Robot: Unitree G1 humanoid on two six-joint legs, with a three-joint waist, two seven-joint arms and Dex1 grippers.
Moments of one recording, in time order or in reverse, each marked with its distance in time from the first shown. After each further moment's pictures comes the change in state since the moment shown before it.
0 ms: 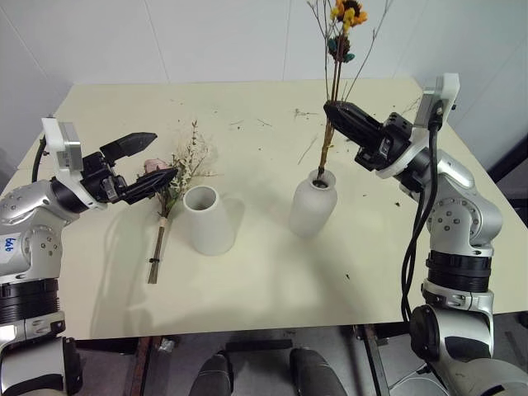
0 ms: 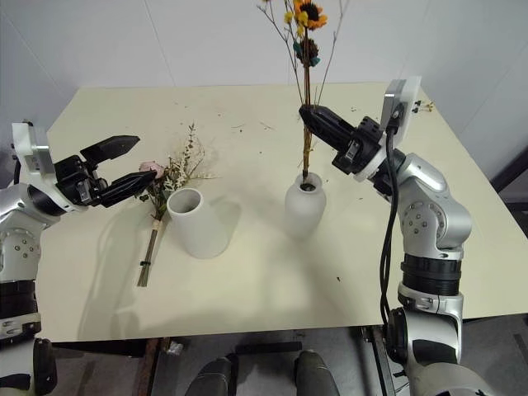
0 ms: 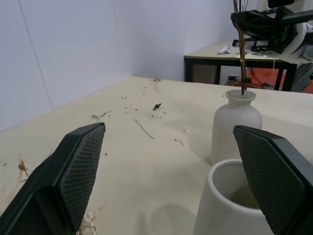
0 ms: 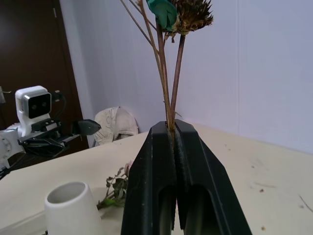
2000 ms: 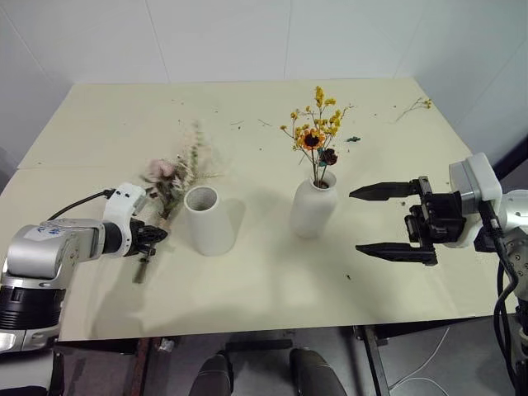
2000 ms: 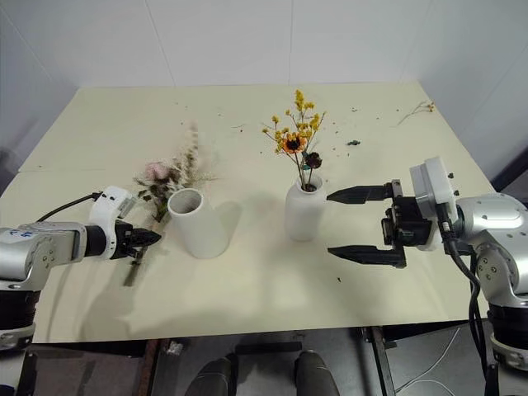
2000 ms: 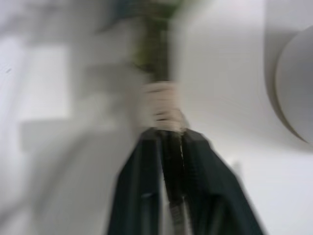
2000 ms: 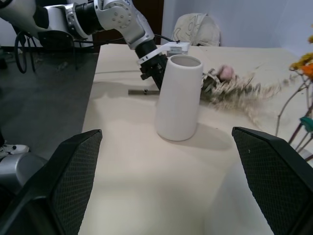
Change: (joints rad) left arm 0.043 0.107 -0.236 -0.210 0.219 0.972 0.529; right arm 0.305 -0.483 0.070 -0.177 0.068 -0.114 0.506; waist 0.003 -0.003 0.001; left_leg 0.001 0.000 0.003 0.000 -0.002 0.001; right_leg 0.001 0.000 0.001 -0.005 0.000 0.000
